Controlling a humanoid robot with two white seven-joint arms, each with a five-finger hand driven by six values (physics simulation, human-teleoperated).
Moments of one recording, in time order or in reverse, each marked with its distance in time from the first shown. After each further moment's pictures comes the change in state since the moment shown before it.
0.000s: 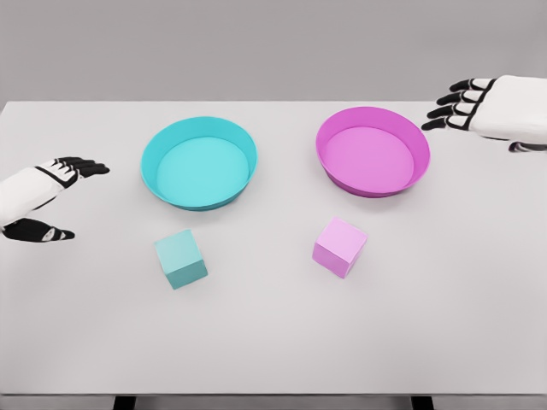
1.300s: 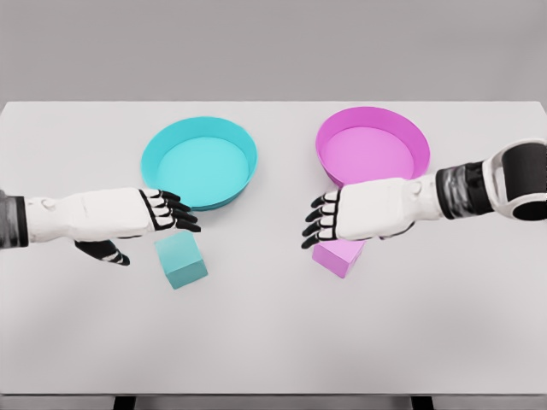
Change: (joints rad) left arm -0.339 0.016 -0.336 -0.245 0.027 -0.002 -0.392; right arm -0.225 0.240 0.569 -0.048 -0.043 0.000 0.000
